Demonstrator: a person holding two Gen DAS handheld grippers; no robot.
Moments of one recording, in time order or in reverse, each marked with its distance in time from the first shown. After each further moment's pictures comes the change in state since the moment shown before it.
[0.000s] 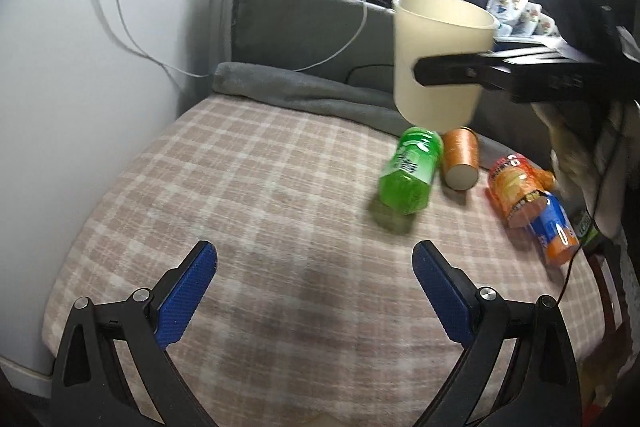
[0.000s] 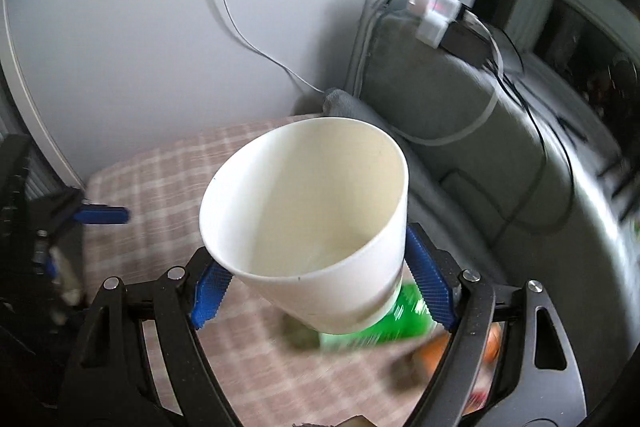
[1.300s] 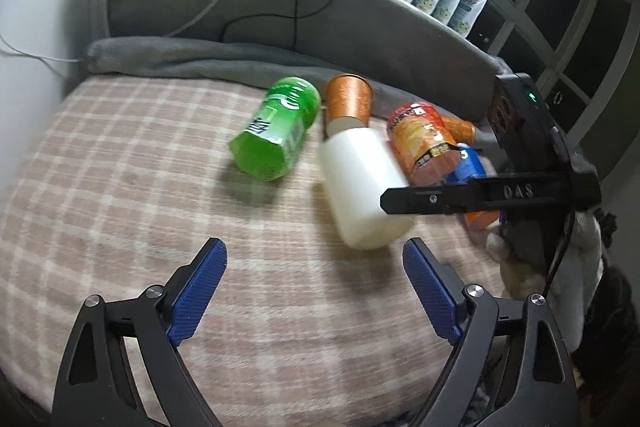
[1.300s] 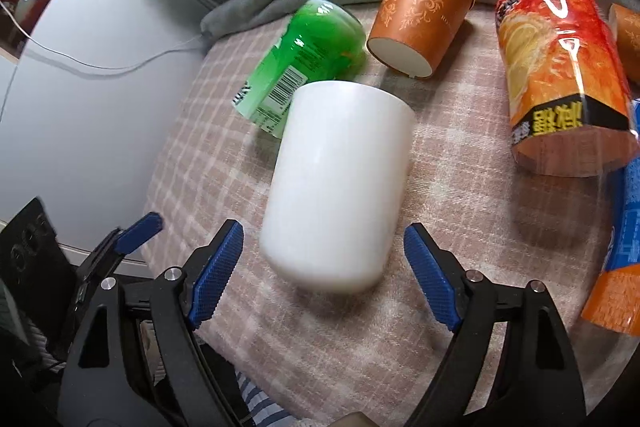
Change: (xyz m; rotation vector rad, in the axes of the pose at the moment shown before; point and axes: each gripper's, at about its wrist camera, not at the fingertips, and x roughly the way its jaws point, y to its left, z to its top) left arm 0.033 -0.081 0.004 0.084 0.183 -0.302; right arm -0.029 -0.076 -0.206 0.869 0.164 0.191
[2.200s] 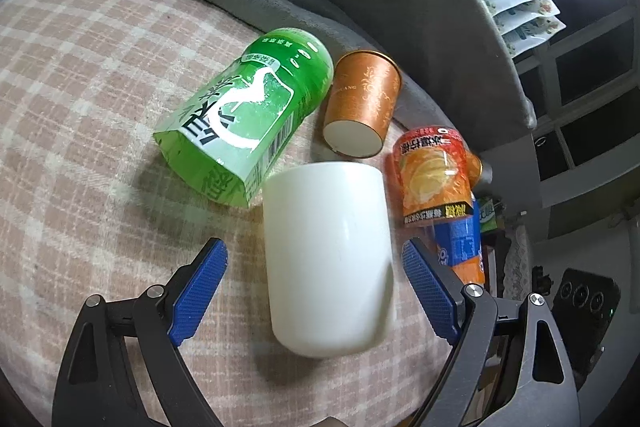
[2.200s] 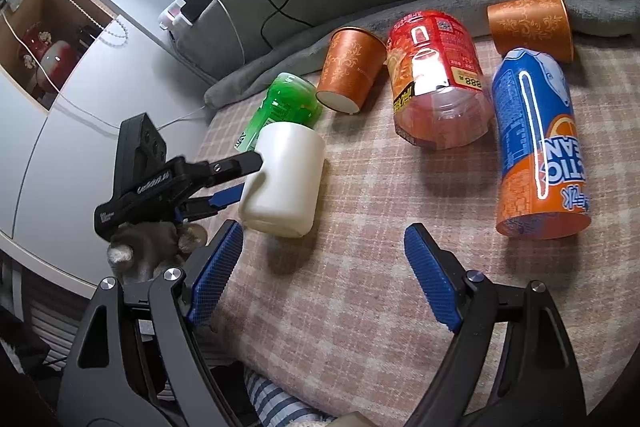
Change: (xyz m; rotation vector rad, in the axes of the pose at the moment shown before) left arm 0.096 0.029 0.051 -0.315 0.241 -0.176; right arm -0.082 -0.028 -0.056 0.115 -0.249 0.008
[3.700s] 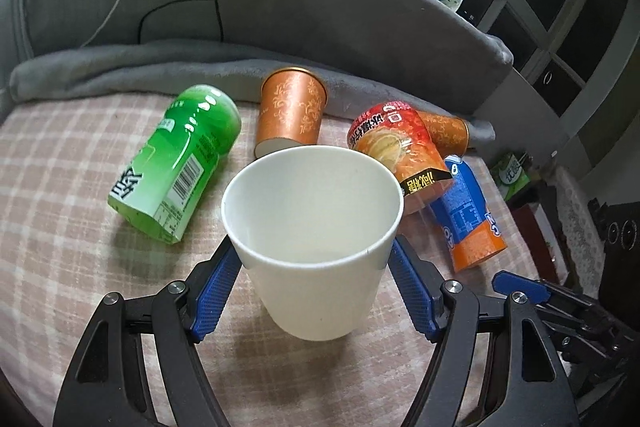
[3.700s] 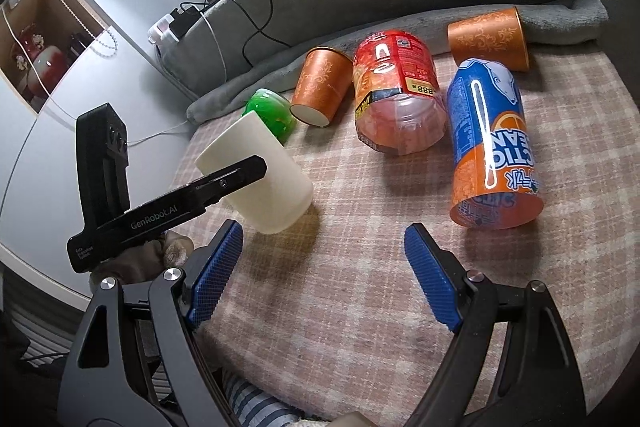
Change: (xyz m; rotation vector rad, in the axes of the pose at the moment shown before) left arm 0.003 -0.083 -0.034 0.375 -0.166 0.171; right arm -0.025 -0.008 -0.016 -0.002 -0.093 -0.092
